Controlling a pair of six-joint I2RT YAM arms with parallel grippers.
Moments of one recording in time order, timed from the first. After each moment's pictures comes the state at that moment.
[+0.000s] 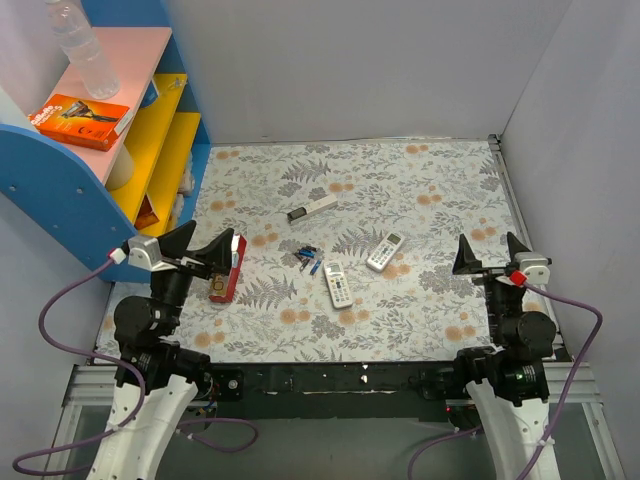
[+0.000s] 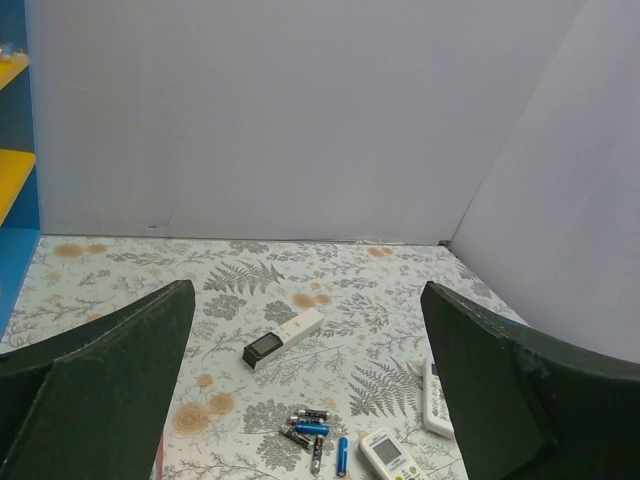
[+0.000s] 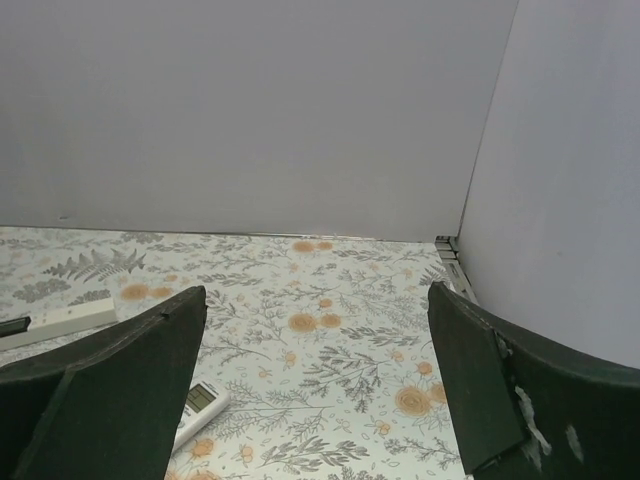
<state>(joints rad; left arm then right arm) -0.26 0.24 0.52 0.07 0.04 -0.34 0.18 0.01 0.36 -0.02 0.11 -0.08</state>
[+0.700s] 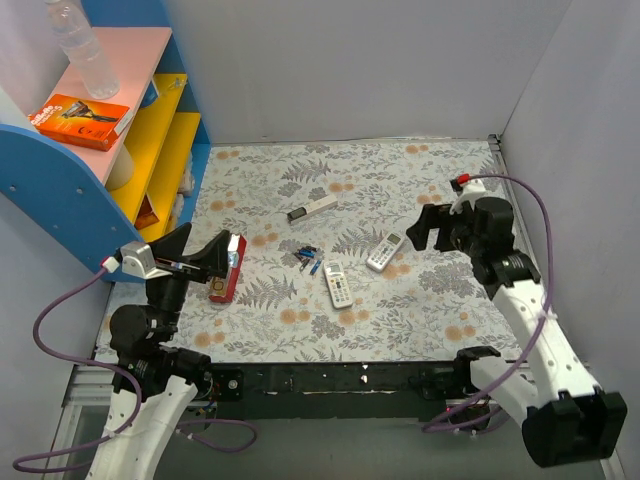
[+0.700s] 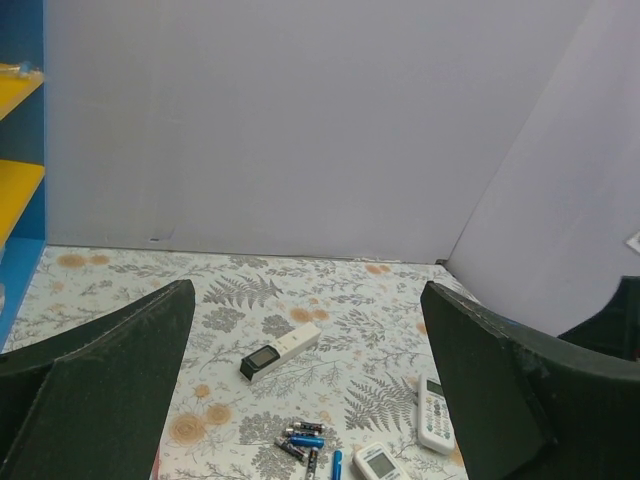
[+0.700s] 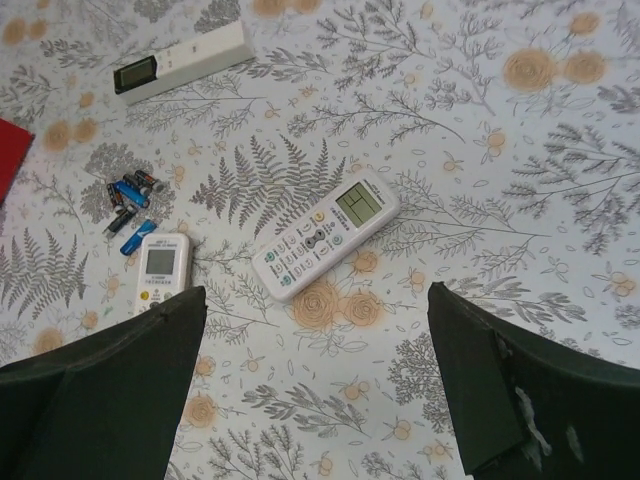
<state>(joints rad) -0.30 0.19 0.52 0.05 -0.03 -0.34 0.18 0.86 0.77 -0.34 -0.25 0.14</state>
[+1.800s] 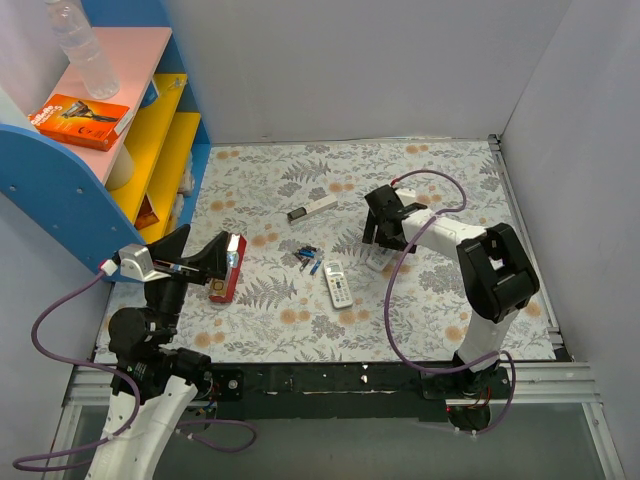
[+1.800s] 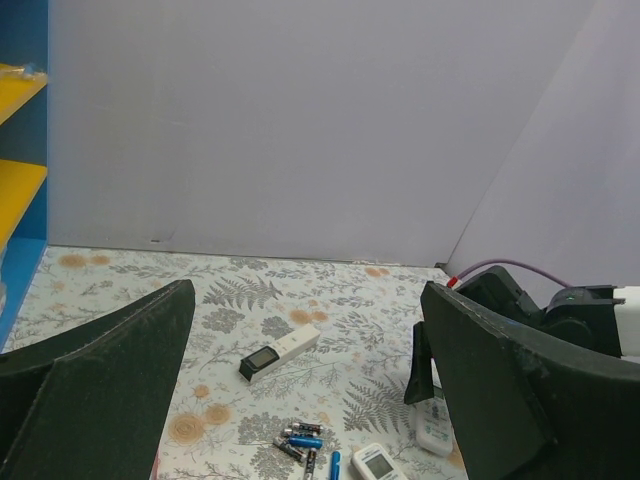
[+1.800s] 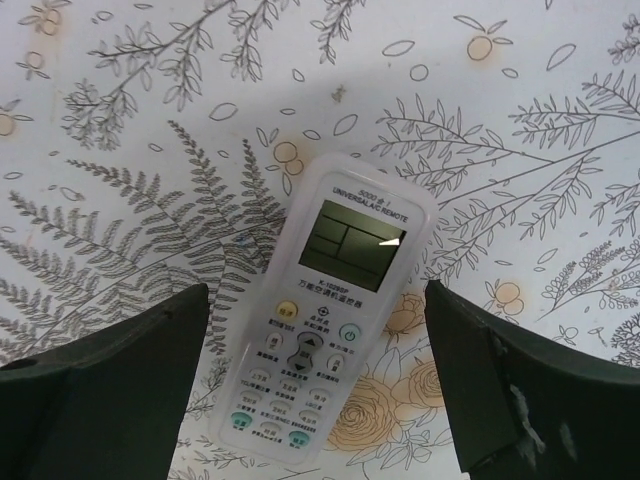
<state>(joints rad) -0.31 0.17 0.52 0.04 -0.05 -0.34 0.53 1.78 1.14 -0.46 0.37 0.67</state>
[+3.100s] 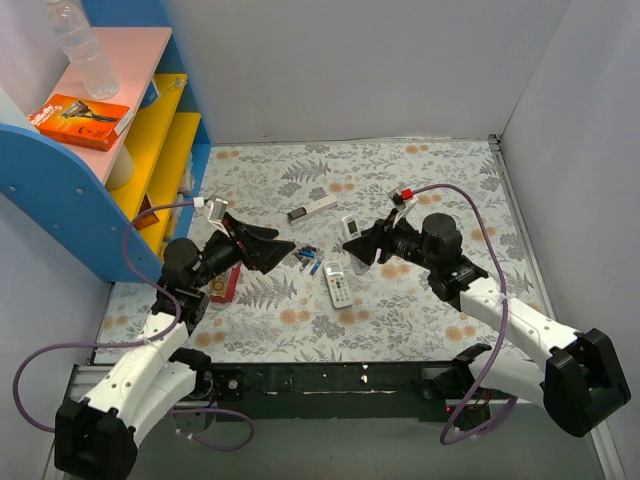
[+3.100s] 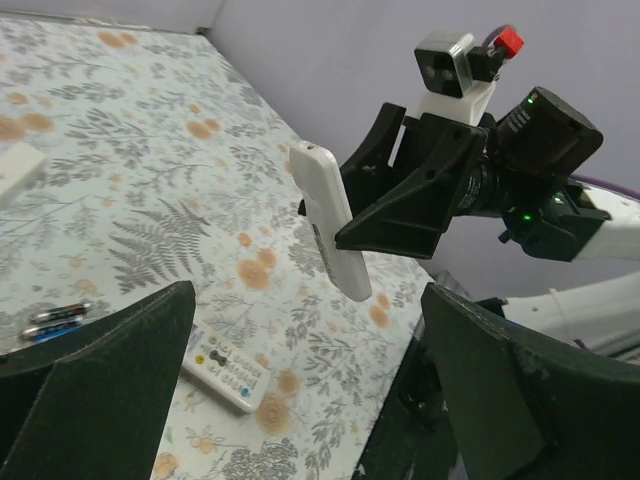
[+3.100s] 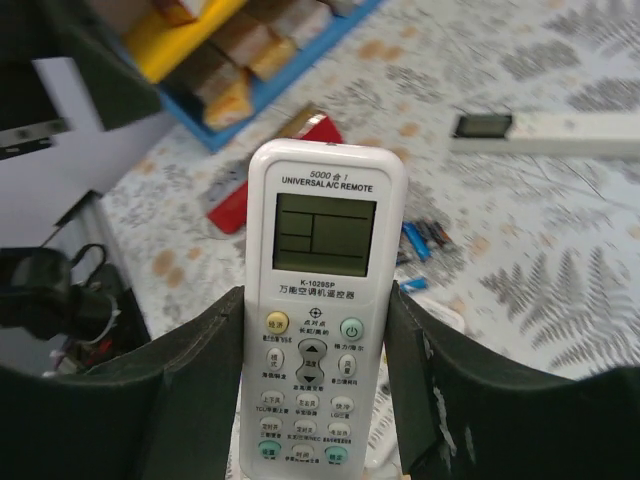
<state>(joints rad) -0.32 0.75 0.47 0.40 0.58 -0.67 0.56 1.09 0.61 0.28 -0.40 0.41</state>
